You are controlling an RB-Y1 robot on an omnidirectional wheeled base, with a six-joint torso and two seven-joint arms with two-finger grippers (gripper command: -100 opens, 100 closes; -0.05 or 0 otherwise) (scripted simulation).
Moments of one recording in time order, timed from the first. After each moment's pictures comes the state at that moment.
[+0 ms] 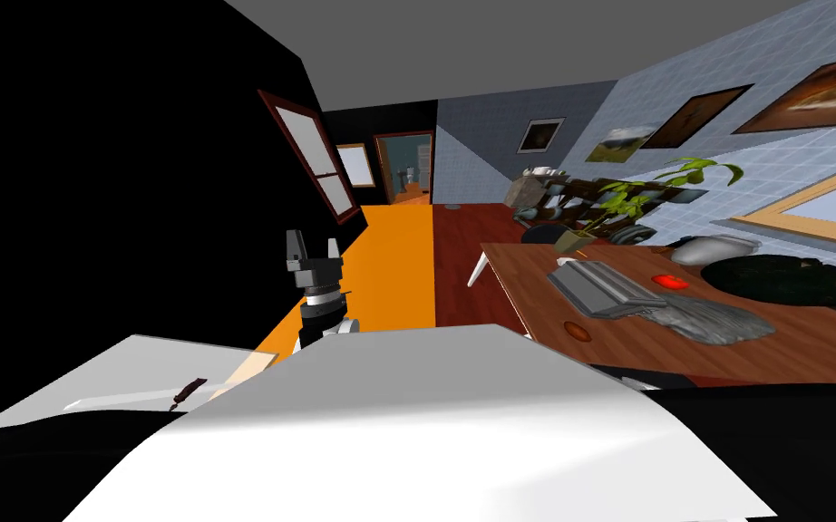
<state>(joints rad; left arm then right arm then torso) 0.54 0.00 -0.07 -2.36 -0.11 -0.55 0.15 0.28 -0.99 0.78 -0.54 0.19 0.04 0.28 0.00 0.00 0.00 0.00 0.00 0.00</state>
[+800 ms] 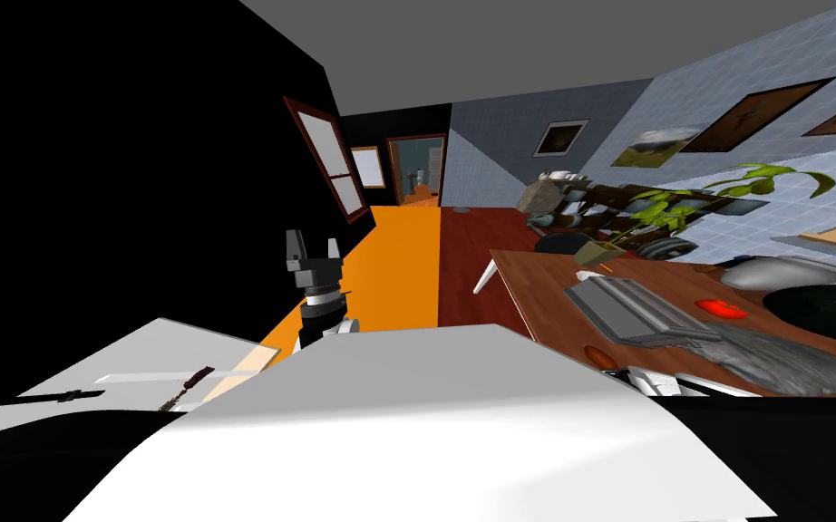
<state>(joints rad) 0.54 0.00 -0.07 -2.36 -0.11 -0.55 0.15 0.16 -1.01 0.90 -0.39 0.19 0.04 0.36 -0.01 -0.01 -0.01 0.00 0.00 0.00</state>
